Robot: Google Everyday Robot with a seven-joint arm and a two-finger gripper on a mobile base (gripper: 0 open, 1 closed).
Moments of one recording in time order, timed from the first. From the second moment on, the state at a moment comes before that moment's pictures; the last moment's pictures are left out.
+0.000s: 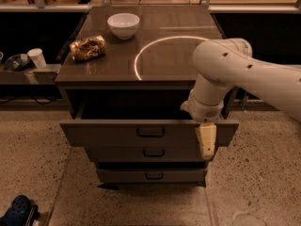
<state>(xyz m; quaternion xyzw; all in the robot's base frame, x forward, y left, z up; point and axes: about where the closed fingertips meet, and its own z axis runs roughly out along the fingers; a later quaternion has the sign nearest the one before) 0.506 -0.144 0.710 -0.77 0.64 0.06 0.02</state>
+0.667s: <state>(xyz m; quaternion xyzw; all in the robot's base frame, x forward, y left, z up) 0.529 -0.144 0.670 -0.76 0.64 0.09 0.02</state>
